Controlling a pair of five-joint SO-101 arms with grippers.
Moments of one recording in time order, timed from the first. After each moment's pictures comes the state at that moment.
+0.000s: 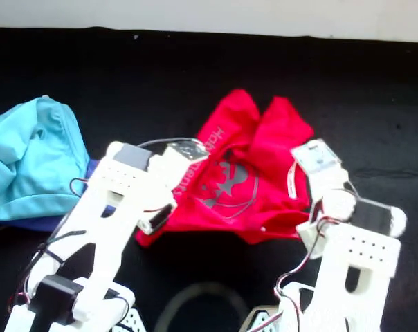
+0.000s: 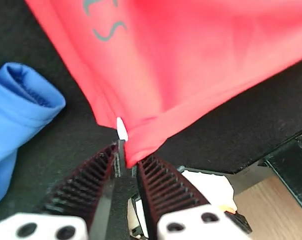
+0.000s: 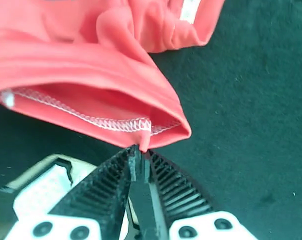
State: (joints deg) left arm 13.9 -18.2 34.2 88.0 -24.1; right arm 12.9 -50.1 41.8 93.9 41.8
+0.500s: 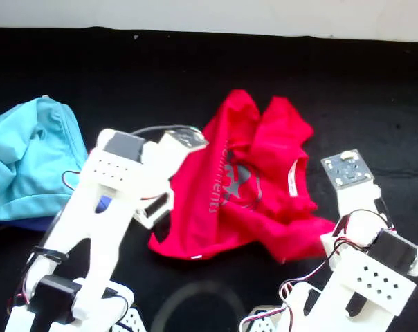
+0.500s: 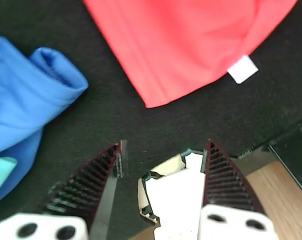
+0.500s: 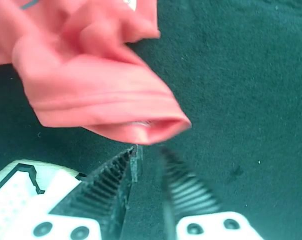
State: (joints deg) left arm 10.3 -18.2 25.2 92.9 -24.2; right arm 26.3 -58.5 42.2 93.9 48.2
